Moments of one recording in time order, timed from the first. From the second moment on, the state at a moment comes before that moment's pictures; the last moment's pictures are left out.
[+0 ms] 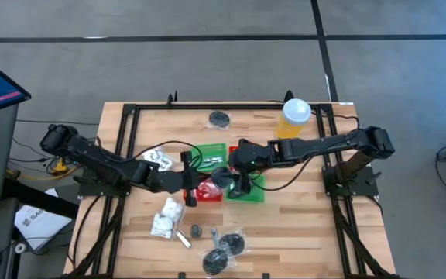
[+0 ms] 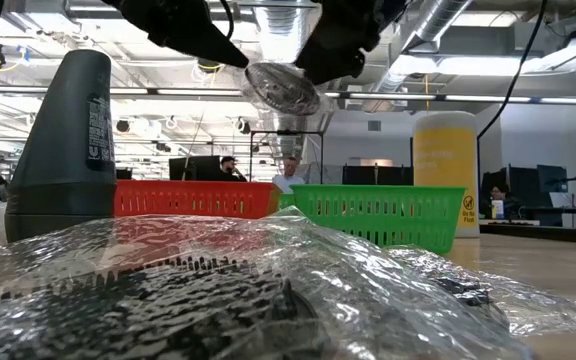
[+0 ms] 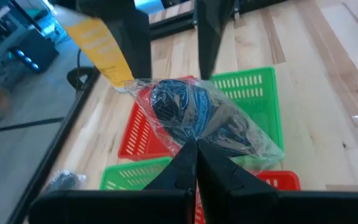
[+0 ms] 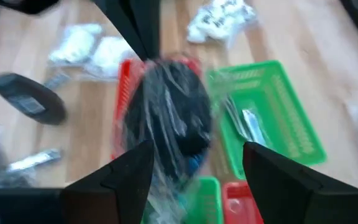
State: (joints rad) left arm -0.33 1.32 0.82 -0.03 -0.60 0.10; right arm 0.09 1.62 1.28 -0.42 0.11 0.10
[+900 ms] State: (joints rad) left arm -0.32 1.32 0.82 -0.01 -0.71 0.15; right arm 0.05 1.66 1.28 -0.43 0.07 0.04
